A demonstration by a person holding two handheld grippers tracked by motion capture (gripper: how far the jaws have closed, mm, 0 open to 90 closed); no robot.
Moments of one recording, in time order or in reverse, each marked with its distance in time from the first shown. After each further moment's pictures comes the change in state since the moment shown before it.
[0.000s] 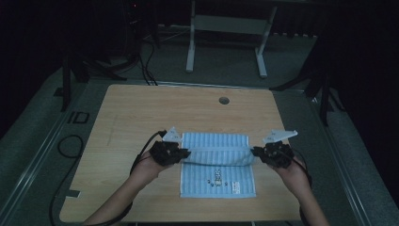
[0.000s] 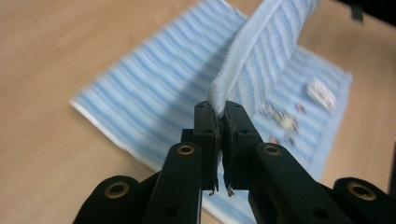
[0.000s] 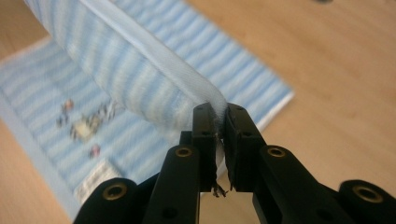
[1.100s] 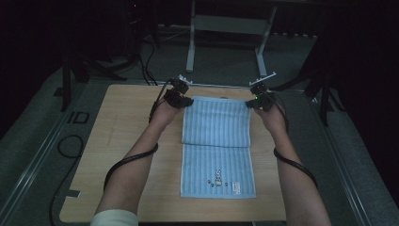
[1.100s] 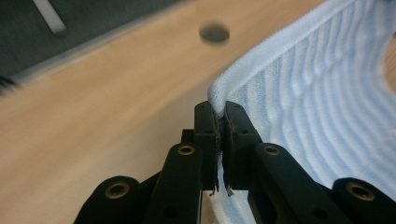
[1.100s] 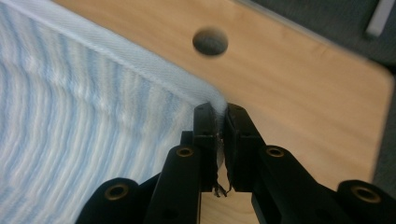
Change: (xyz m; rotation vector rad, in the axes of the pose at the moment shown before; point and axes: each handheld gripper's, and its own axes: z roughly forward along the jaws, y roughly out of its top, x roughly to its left) left arm 0.126 0.140 0.028 0.005 0.228 -0.146; right arm -0.117 0.140 0.074 0.123 -0.176 0.217
